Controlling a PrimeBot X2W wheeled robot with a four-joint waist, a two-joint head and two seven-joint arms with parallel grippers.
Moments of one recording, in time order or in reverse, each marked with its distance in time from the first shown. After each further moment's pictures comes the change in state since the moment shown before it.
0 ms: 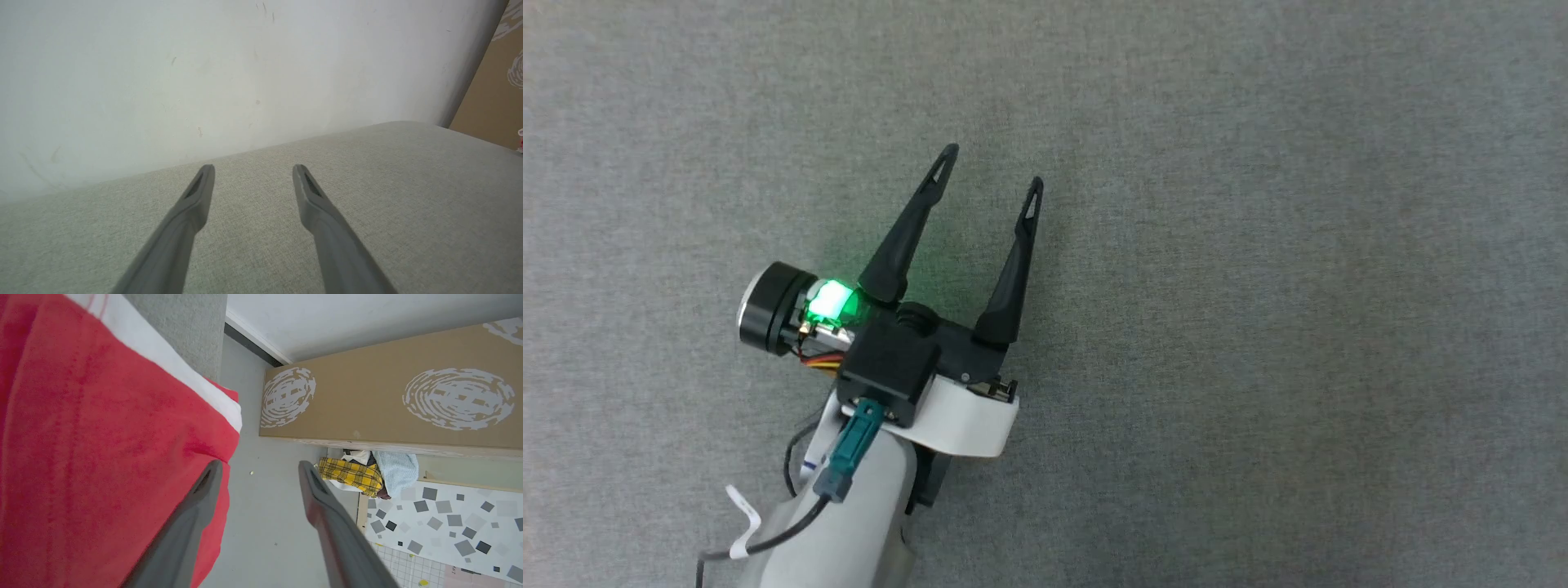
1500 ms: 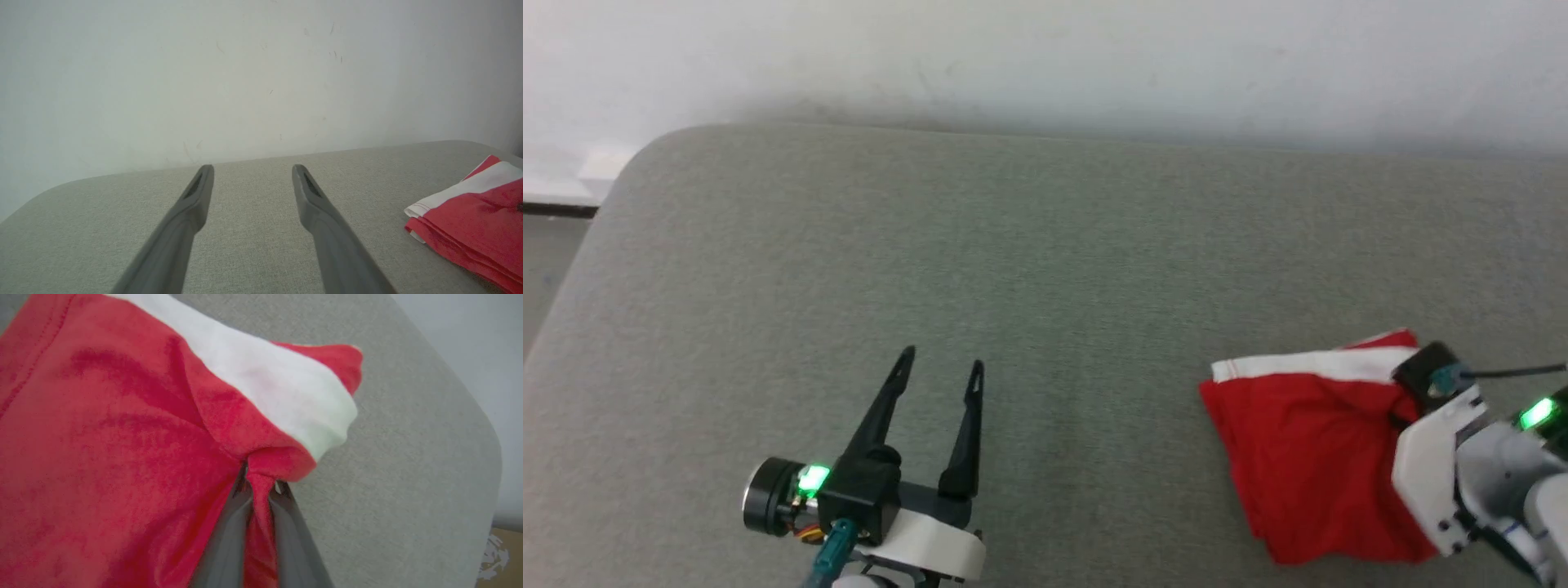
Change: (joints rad) left arm 0.360 -0.063 0.136 0.077 -0.046 -0.024 0.000; right arm 0.449 0.396 0.248 -0.872 0.176 0.000 0.647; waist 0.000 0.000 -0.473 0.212
